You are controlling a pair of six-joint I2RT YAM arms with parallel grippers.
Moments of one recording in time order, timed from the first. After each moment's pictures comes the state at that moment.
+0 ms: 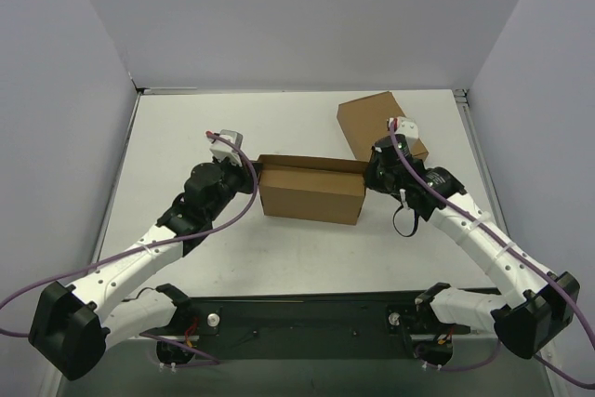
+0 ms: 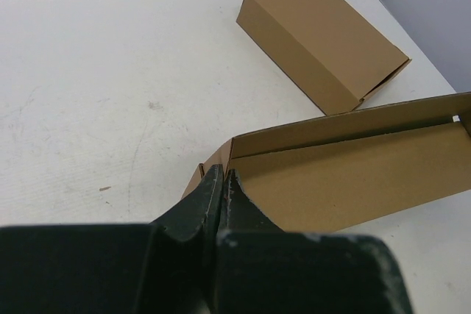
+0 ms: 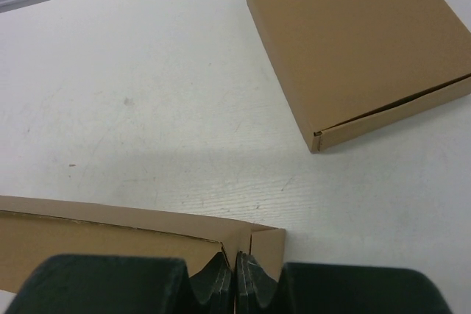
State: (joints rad) left arm -0.61 1.05 0.66 0.20 -0.13 -0.34; right arm 0.60 1.16 1.06 -0.64 0.35 0.58
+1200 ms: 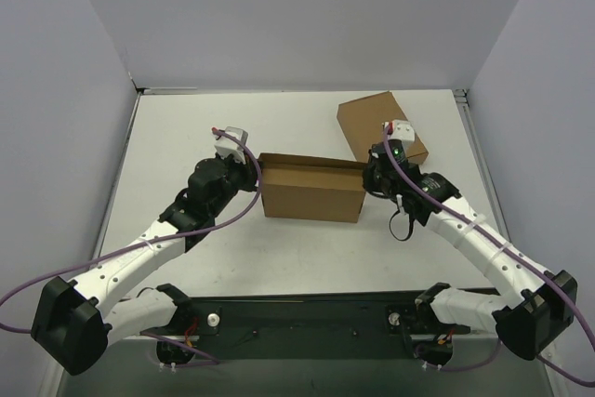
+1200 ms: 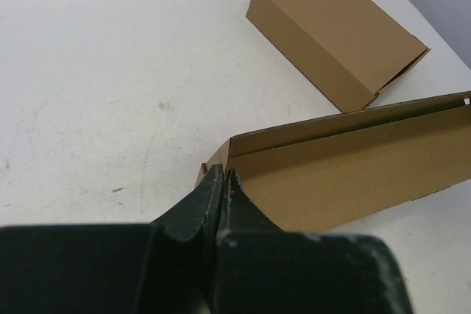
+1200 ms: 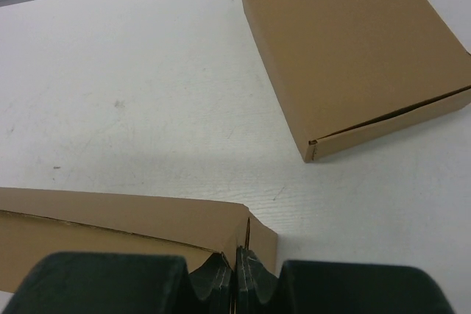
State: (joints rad) left arm -0.62 1.08 0.70 0.15 -0.15 -0.28; right arm 0.57 1.17 1.01 -0.57 0.32 0.52
